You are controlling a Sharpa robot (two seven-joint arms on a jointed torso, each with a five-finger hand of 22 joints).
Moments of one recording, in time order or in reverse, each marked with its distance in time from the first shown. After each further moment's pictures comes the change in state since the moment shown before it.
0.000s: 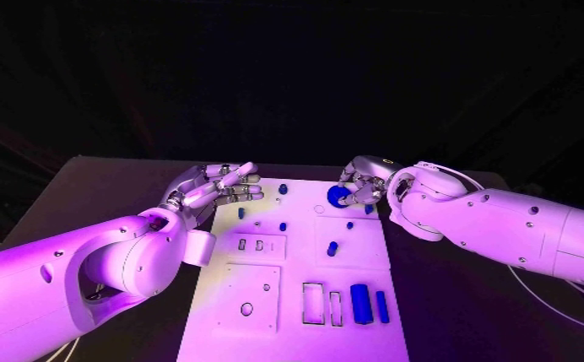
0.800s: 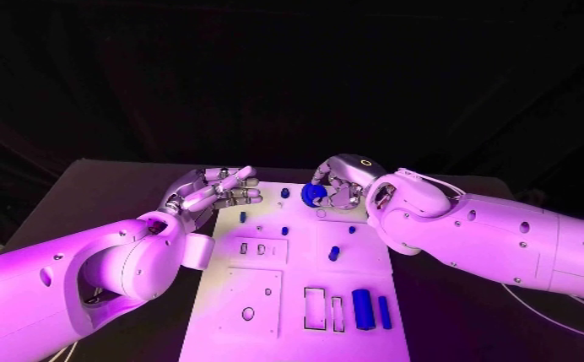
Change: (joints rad) left arm 0.000 -0.008 0.000 -0.005 0.000 0.000 0.002; left_hand 0.000 0.000 0.003 -0.003 0.000 0.000 0.000 -0.004 0.000 0.000 0.000 0.000 0.000 0.000 0.000 0.000 0.001 0.000 0.000 0.000 0.000 -0.001; right arm 0.013 0.042 -0.002 0.145 -0.149 -0.138 -0.046; right_hand -0.014 -0.019 0.029 0.015 0.076 0.019 -0.005 -0.002 -0.007 0.029 -0.003 0.034 0.000 -0.004 -0.004 0.004 0.000 0.000 0.000 0.000 0.020 0.000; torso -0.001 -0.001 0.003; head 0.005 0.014
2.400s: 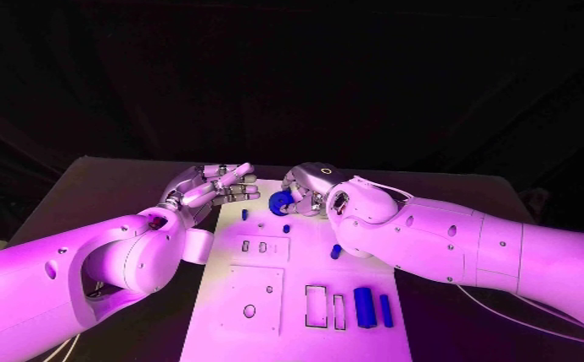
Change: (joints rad) left arm 0.000 -0.001 0.000 -0.023 0.000 -0.001 0.003; left_hand 0.004 0.004 -0.003 -0.003 0.000 0.000 0.000 0.000 0.000 0.000 0.000 -0.004 0.000 0.000 0.000 -0.006 0.001 0.000 0.000 0.000 0.000 -0.001; right arm -0.040 0.222 -0.014 -0.186 -0.044 0.007 -0.025; right_hand -0.084 -0.039 -0.017 0.051 -0.132 -0.061 0.029 -0.092 -0.036 -0.020 0.020 -0.022 0.000 0.003 0.010 0.000 0.000 0.000 0.002 0.006 -0.005 0.000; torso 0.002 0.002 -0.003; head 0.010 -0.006
